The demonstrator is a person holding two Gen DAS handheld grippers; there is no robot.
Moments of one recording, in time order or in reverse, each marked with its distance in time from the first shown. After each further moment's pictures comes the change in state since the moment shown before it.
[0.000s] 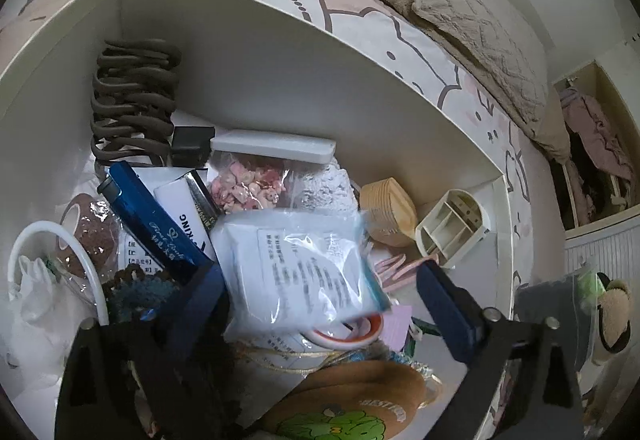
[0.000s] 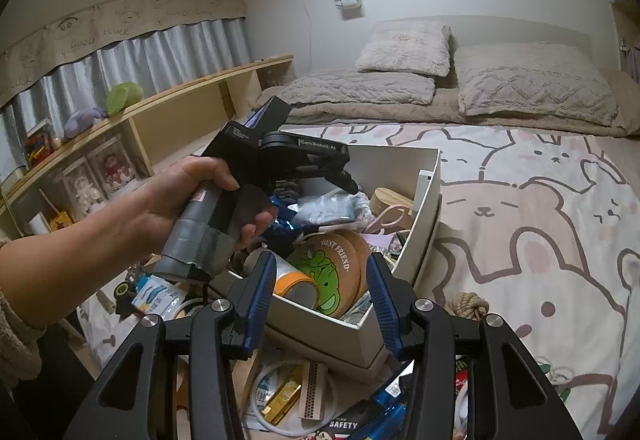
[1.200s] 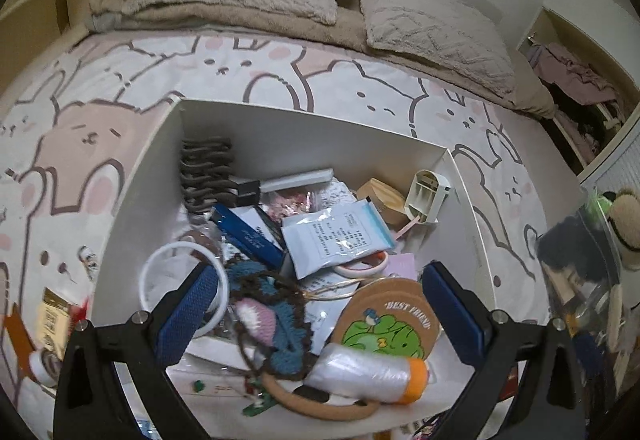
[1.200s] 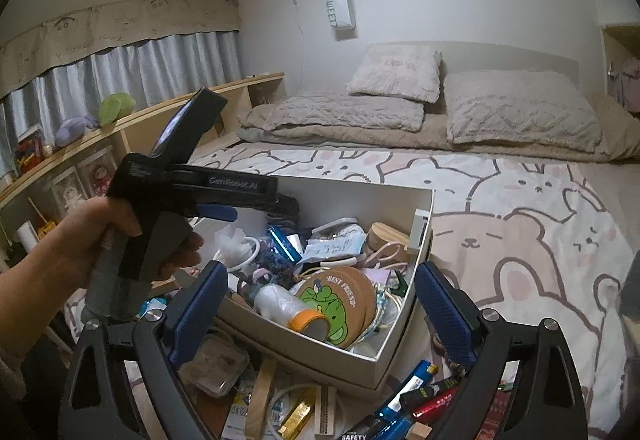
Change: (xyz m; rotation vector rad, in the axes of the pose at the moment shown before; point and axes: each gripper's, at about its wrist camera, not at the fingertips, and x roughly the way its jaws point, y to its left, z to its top) left arm -0.101 -0.007 -0.044 0.293 -0.206 0.109; right arm -0.015 0.029 0.030 -0.036 -0.053 -0.086
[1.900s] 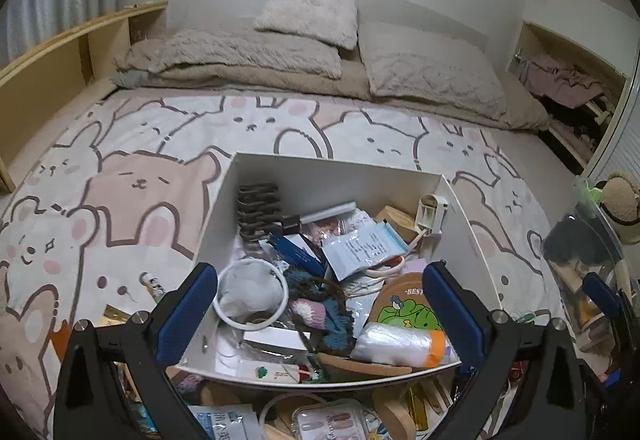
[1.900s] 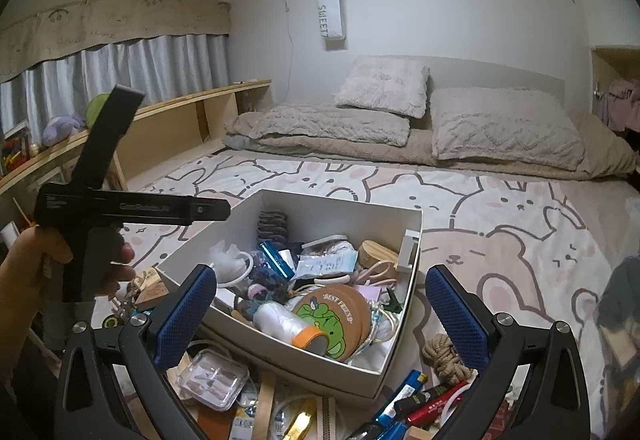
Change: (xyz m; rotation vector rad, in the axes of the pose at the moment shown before) left arm -0.079 0.018 -0.027 0.070 -0.198 0.059; right arm -0.011 0.024 0.019 -0.035 -0.027 -0.087
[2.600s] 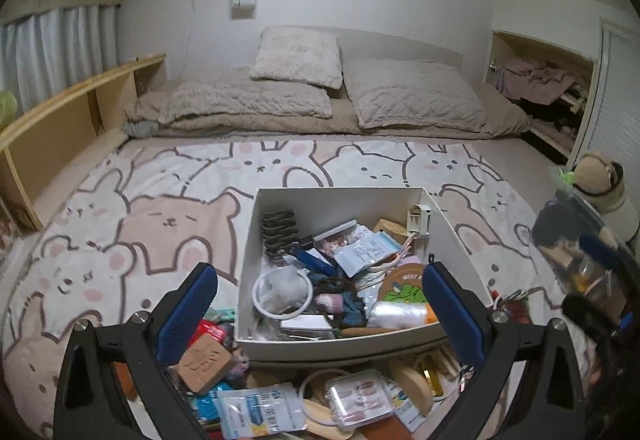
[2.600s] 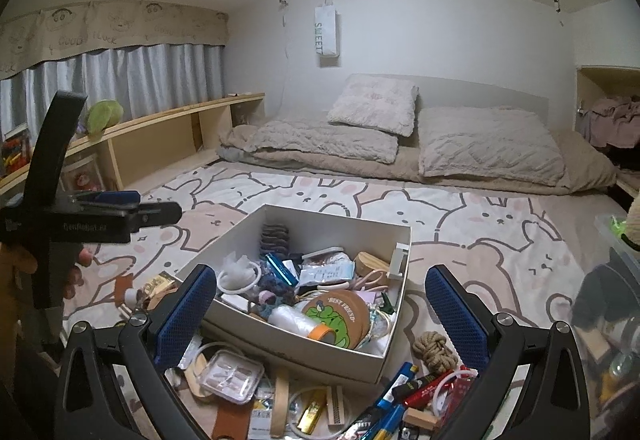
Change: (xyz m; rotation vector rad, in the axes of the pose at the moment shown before) left arm -0.089 0.009 -0.026 0.122 -0.147 0.014; right arm -0.047 0.027 0.008 -0.004 -0.048 -0.061
